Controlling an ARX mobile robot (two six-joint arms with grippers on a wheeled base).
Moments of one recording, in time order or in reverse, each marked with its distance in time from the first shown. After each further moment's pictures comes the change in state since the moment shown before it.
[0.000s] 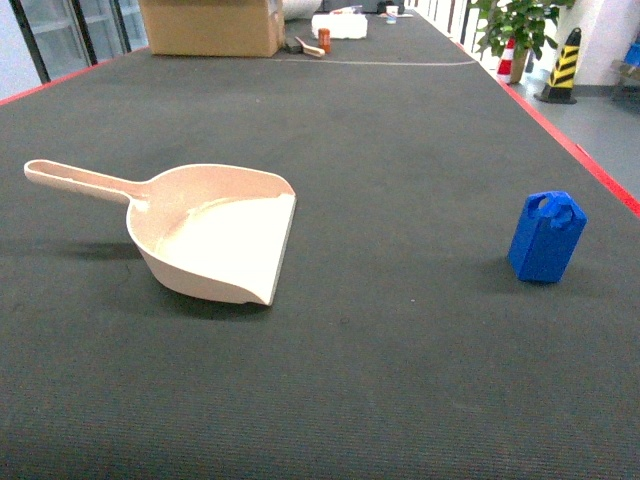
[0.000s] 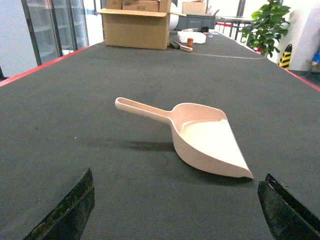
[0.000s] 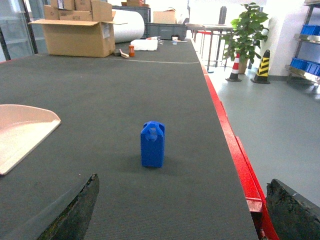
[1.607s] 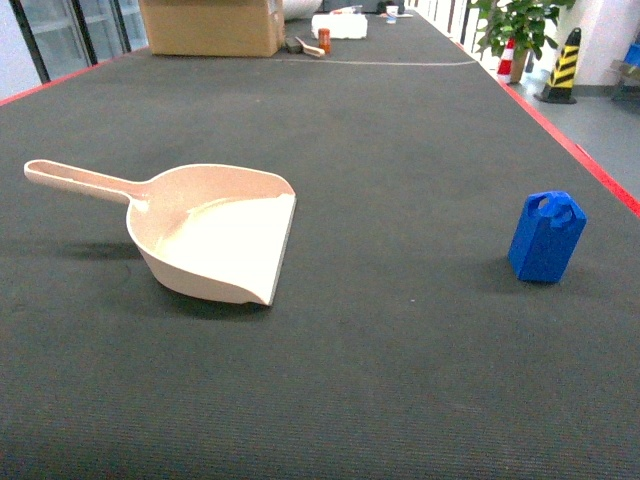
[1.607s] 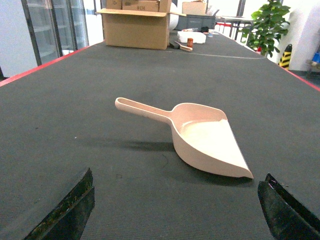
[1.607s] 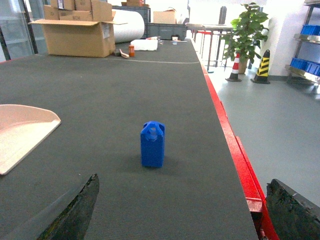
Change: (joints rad) left arm 0.000 0.000 0.000 0.000 0.000 0.000; right arm 0.000 0.000 0.000 0.000 0.000 0.000
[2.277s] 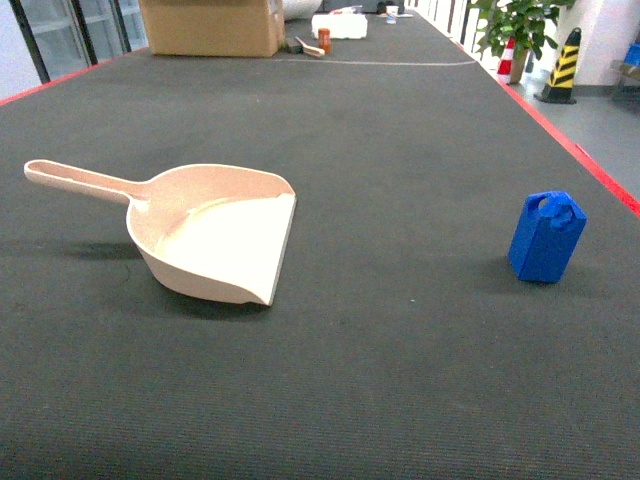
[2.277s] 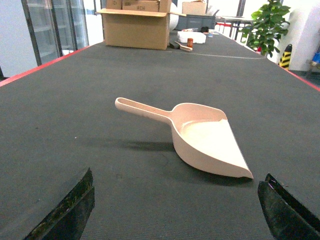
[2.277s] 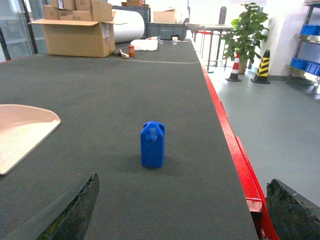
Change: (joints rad) left arm 0.000 0.000 0.000 0.000 0.000 0.000; right arm 0.000 0.000 0.000 0.000 0.000 0.000
